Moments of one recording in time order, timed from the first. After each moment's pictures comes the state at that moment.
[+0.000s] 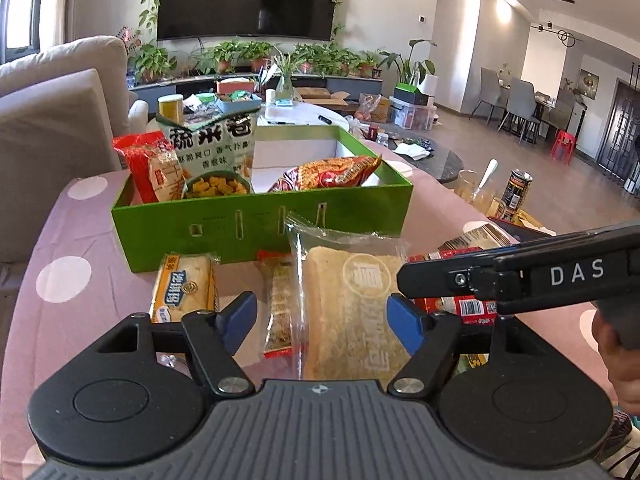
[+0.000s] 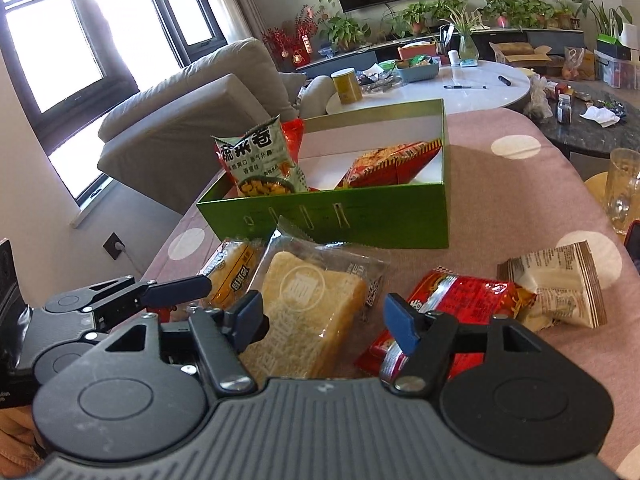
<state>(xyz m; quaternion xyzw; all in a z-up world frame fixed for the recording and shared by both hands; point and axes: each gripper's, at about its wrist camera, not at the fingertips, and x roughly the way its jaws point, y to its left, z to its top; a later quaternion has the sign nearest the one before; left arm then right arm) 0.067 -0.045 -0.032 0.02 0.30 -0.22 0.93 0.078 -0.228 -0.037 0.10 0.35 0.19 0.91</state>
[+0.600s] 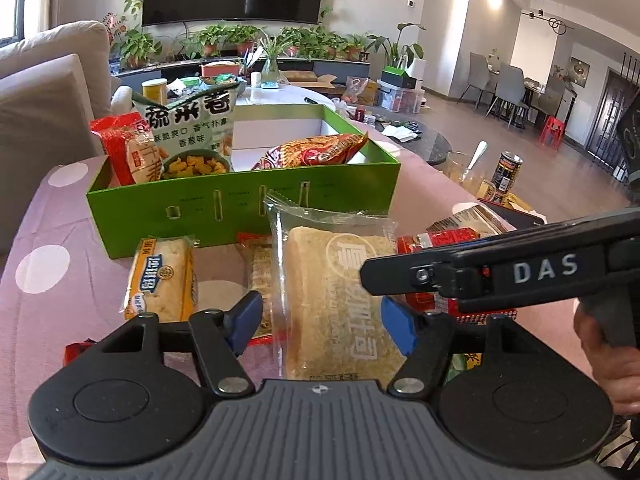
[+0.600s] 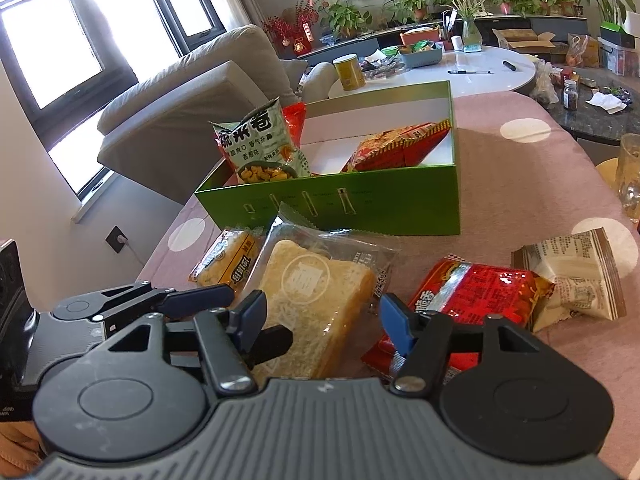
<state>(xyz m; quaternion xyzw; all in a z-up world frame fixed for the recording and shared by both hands) 0.070 -0.053 -0.041 0.02 0.33 -0.24 0.91 0.085 -0.222 -0.044 0.11 0.36 0.19 0.90</state>
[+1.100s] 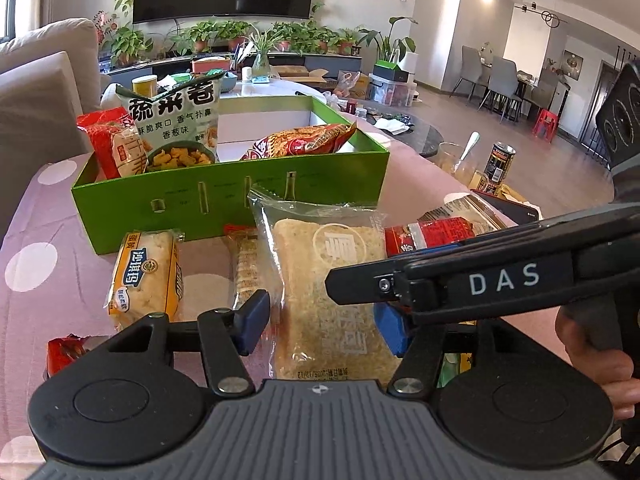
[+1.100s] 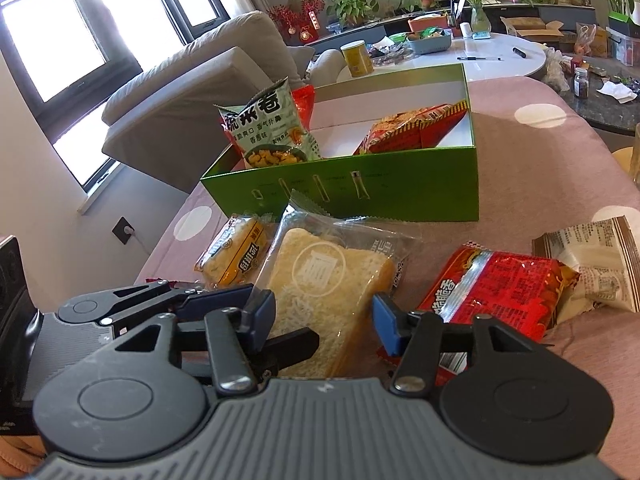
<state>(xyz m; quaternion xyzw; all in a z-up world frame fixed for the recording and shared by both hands) 0.068 -0.060 -0.046 0.03 0.33 -0.25 0.91 0.089 -0.215 -0.051 0.11 0.38 0.20 0.90</state>
